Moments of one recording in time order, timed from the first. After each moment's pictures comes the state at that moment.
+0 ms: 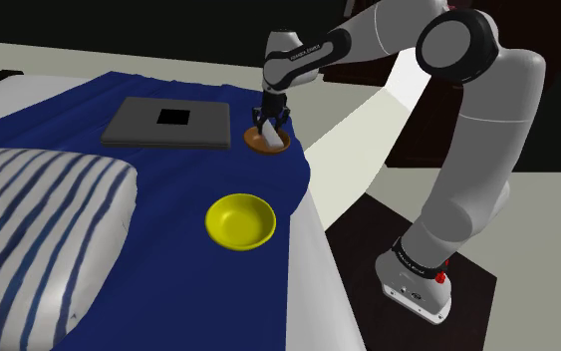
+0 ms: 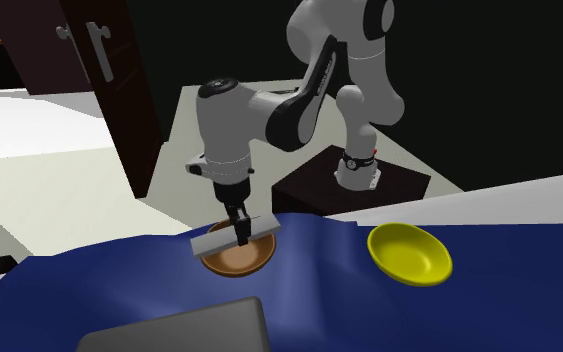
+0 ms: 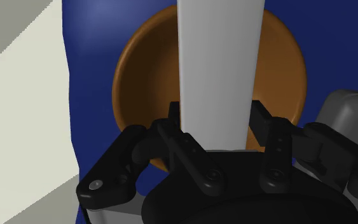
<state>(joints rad) -0.20 0.35 0.17 -1.86 -0.05 2.20 0.45</state>
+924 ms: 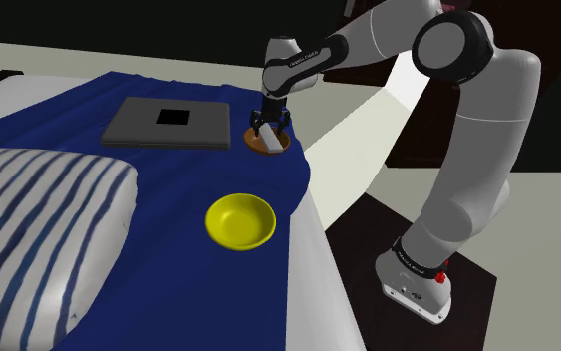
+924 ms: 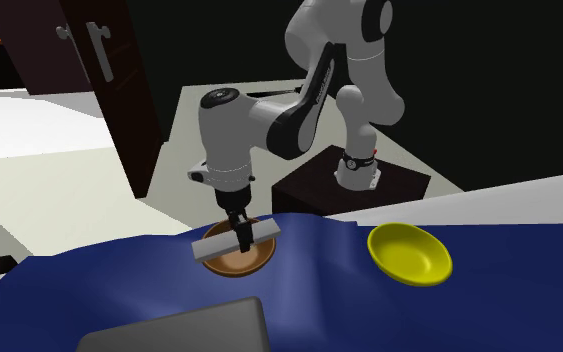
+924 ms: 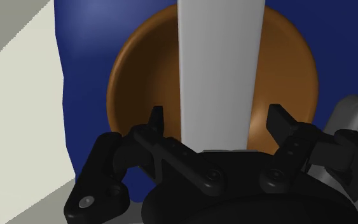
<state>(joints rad) -0.20 0.37 0.16 -1.88 -0.05 2.24 0.46</state>
